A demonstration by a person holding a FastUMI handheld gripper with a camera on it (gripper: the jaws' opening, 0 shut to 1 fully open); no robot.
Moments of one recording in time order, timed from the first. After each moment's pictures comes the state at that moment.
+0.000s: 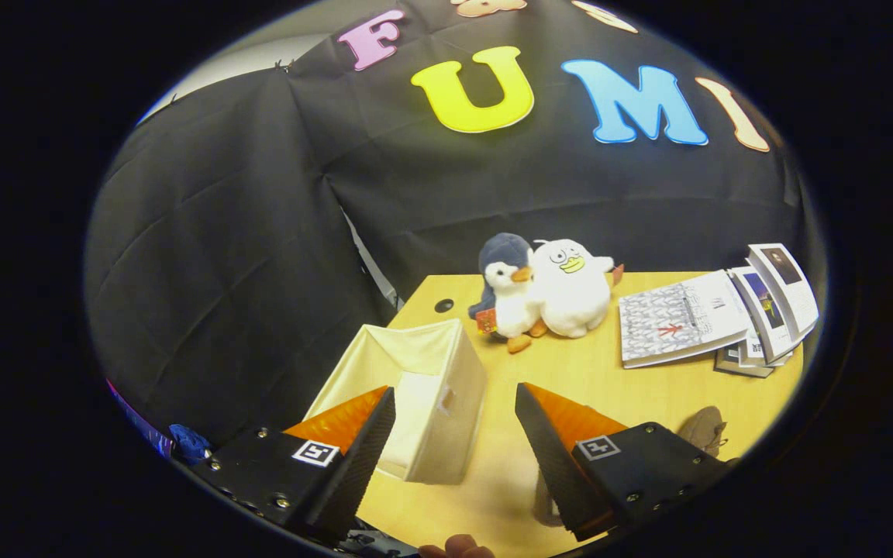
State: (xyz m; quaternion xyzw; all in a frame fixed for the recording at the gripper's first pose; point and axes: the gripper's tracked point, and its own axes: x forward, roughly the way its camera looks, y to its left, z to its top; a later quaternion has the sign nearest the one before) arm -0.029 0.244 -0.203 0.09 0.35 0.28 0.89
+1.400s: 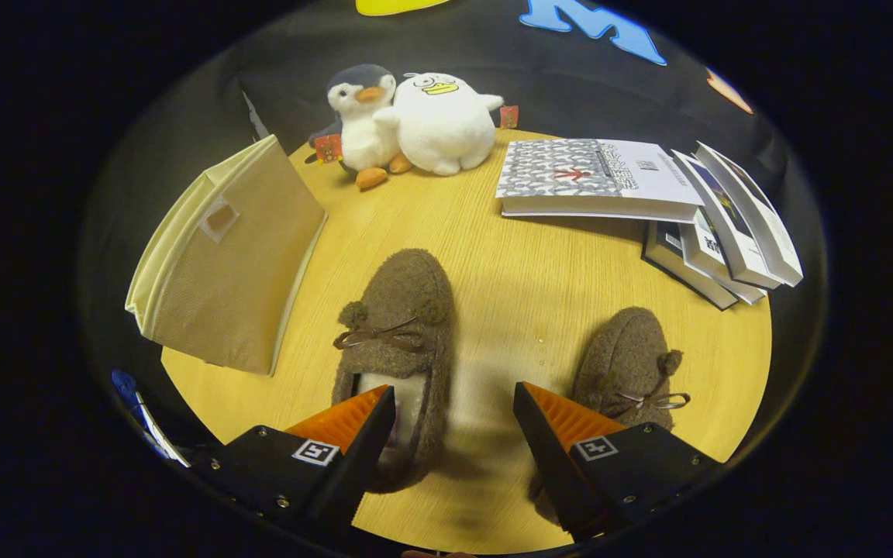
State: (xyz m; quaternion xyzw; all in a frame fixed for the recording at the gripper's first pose) arm -0.050 0.112 -0.404 -0.05 0.55 0.17 0.81
